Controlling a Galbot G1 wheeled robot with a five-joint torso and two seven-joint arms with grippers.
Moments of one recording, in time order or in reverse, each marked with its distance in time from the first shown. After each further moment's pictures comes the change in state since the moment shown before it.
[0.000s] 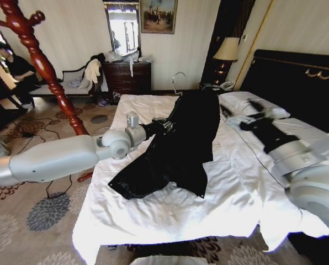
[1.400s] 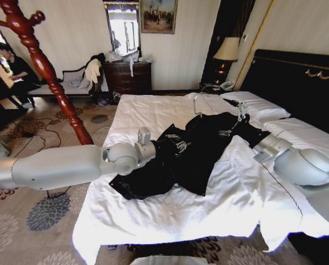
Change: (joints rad) left arm -0.047 0.061 0.106 -0.128 -0.010 0.012 -0.012; right arm 0.162 -0.147 -0.275 -0.332 -1.040 0.288 -0.405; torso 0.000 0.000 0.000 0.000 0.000
